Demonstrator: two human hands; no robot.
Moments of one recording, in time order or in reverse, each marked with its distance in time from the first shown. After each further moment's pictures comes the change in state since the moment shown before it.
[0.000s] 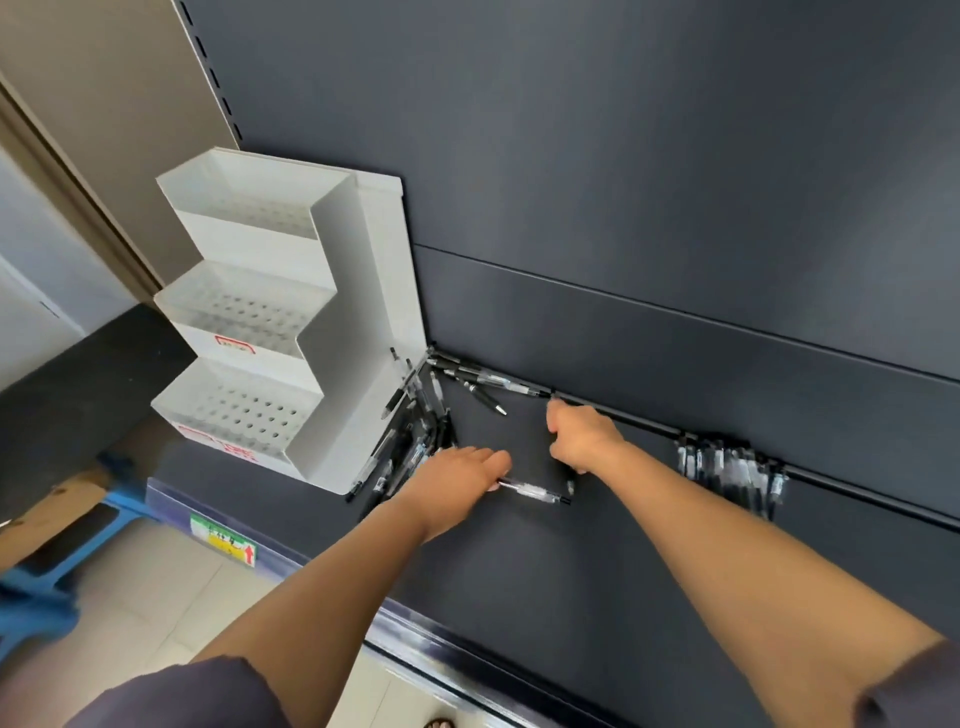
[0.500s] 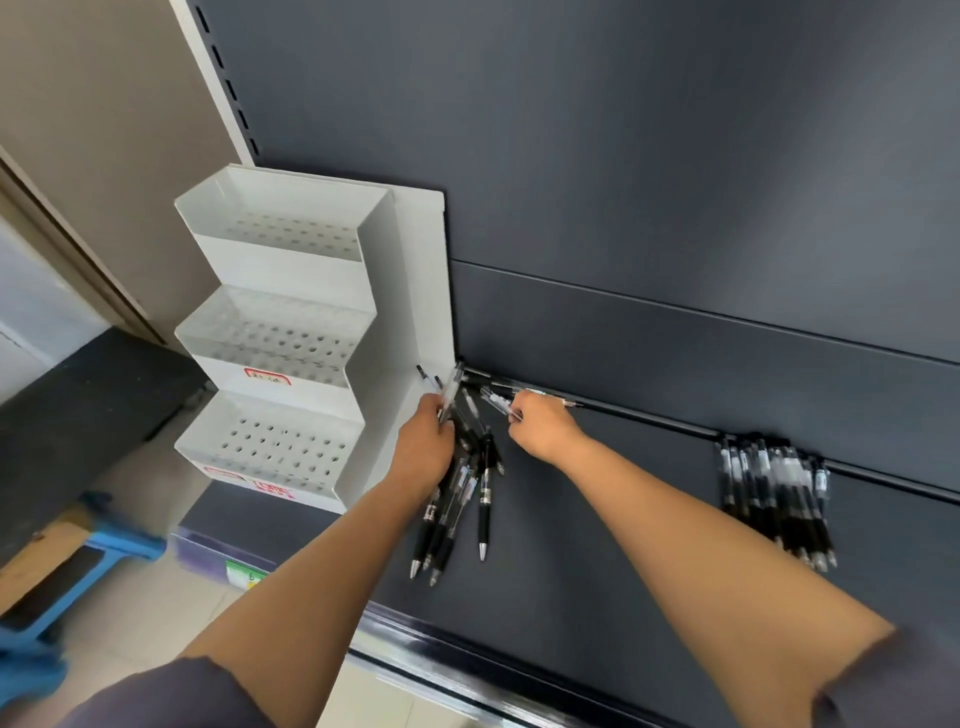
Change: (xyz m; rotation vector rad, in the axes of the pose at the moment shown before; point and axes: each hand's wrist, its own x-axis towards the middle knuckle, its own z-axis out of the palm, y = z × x) left_hand 0.002 -0.086 -0.016 -0.838 0.340 -0.621; right_hand 0.028 -0.093 0.009 0.274 0.105 -0.045
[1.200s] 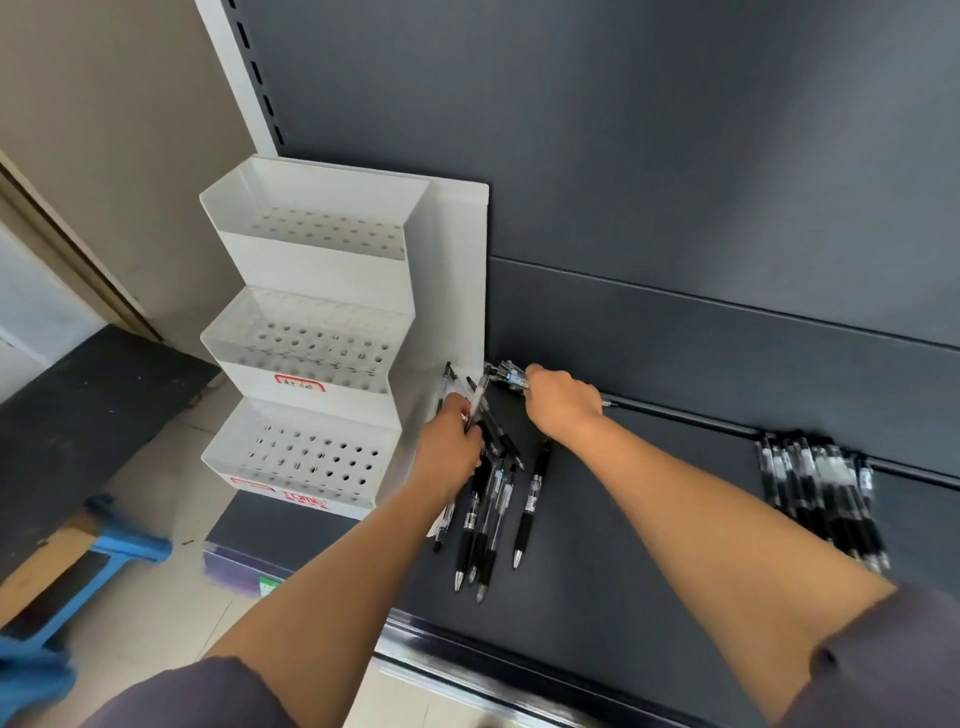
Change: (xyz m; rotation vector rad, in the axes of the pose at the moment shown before) left_hand 0.010 -0.010 -0.016 -0.121 -0.111 -0.032; right_hand 0.030 -0.030 0.006 -0.311 0.139 0.016
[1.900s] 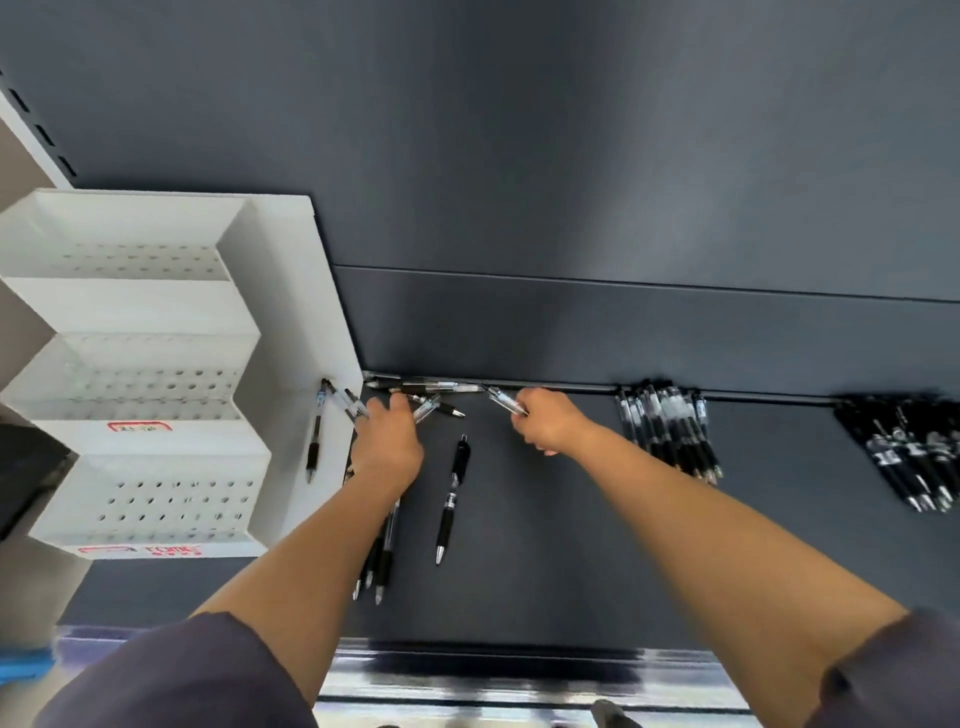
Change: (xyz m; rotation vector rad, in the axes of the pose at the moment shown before) left_hand 0.001 0.039 0.053 0.725 -0.042 0.115; right_hand -0.065 0.114 -0.011 0.414 -0.131 0.224
